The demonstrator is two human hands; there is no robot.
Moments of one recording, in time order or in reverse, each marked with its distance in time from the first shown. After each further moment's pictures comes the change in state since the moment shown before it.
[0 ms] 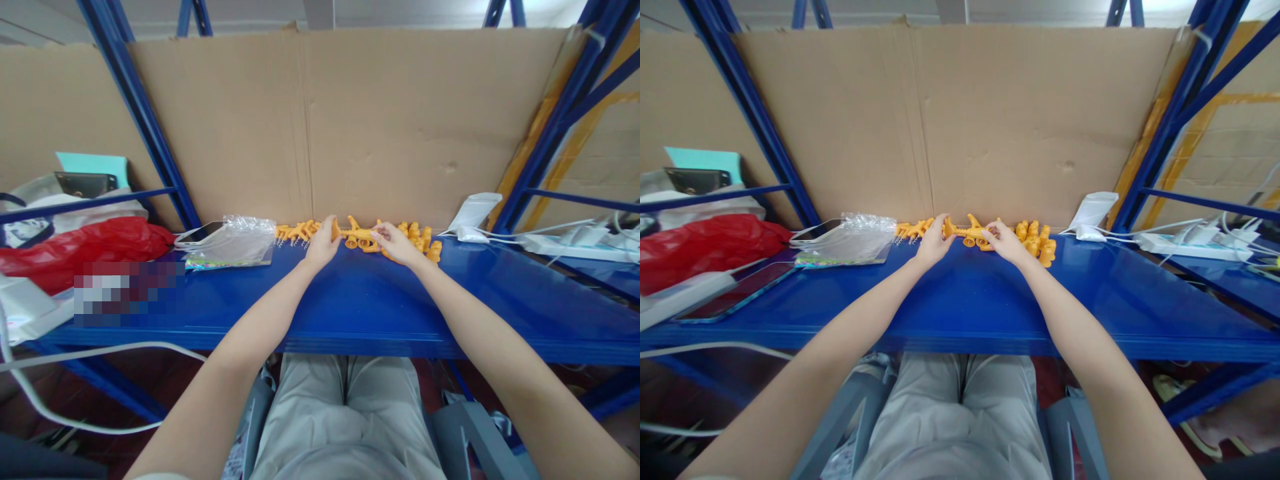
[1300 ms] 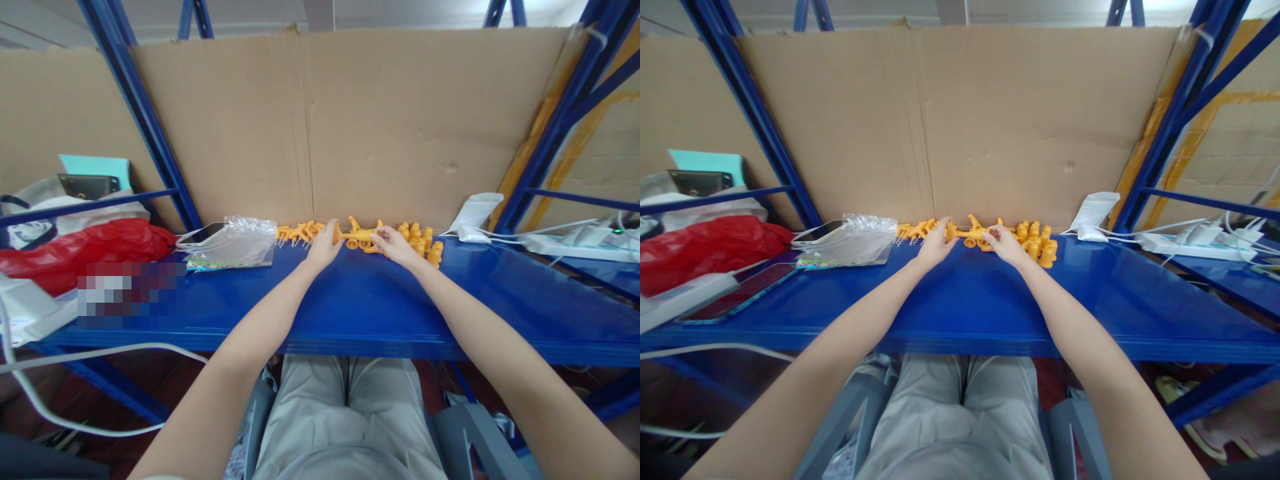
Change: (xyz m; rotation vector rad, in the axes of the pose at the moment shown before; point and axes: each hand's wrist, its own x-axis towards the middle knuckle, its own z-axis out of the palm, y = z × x) left_hand -0.001 0.003 -0.003 0.121 -0.123 -0.011; right_hand 0.001 0.000 0.008 0.019 -0.008 0.209
